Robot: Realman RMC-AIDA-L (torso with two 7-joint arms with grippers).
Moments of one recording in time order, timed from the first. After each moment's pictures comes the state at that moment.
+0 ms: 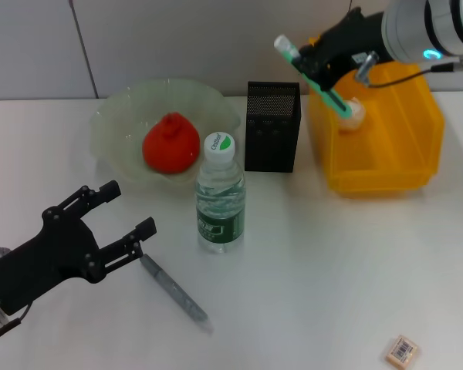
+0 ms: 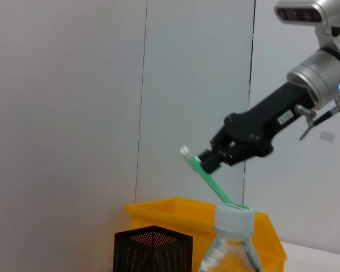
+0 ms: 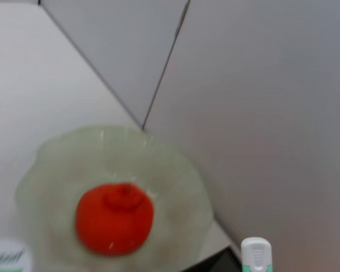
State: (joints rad) left arm -0.25 -2.07 1.01 0.45 1.30 1.51 -0.83; right arm 0.74 2.08 1.80 1.43 0.56 -1.16 2.35
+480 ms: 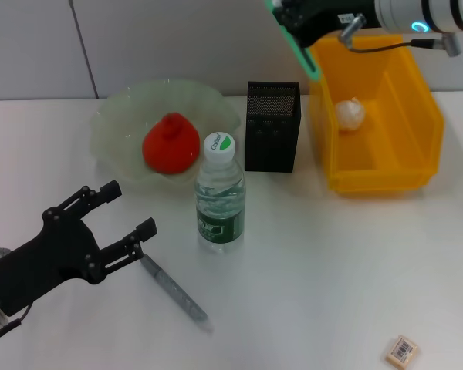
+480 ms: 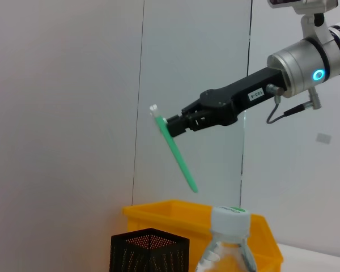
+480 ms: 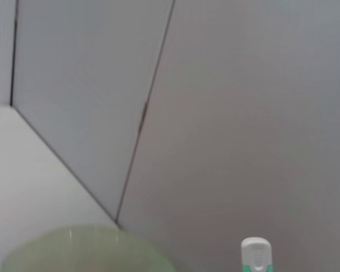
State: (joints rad) left arm -0.25 -2.07 1.01 0.45 1.30 1.52 -0.83; right arm 0.74 2.07 1.84 1.34 0.75 -0.94 2.26
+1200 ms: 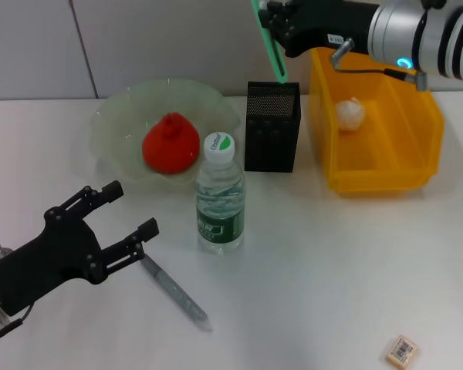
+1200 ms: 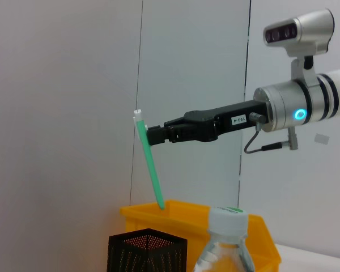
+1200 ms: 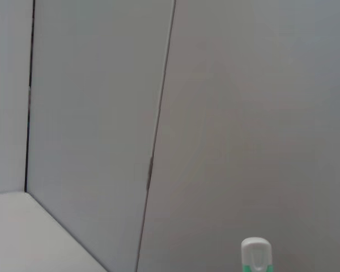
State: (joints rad) left arm -0.25 -2.07 1.01 0.45 1.30 1.52 -0.83; right arm 0.74 2.07 1.91 0.94 1.37 -0.75 1.65
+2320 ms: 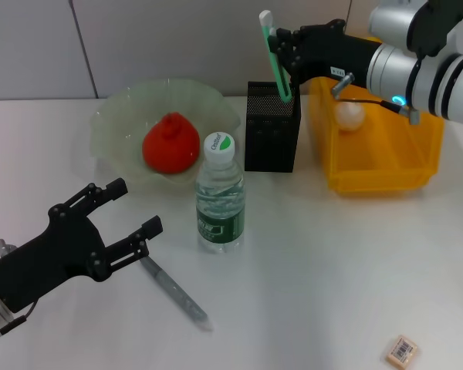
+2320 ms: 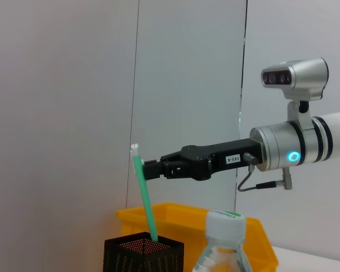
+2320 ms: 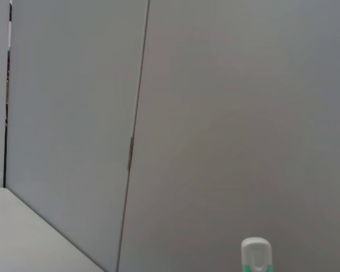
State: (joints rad) left arm -0.27 -2.07 1.01 0.44 1.30 1.52 -0.83; right arm 0.78 2.07 1.96 0.63 1.70 -0.70 1.23
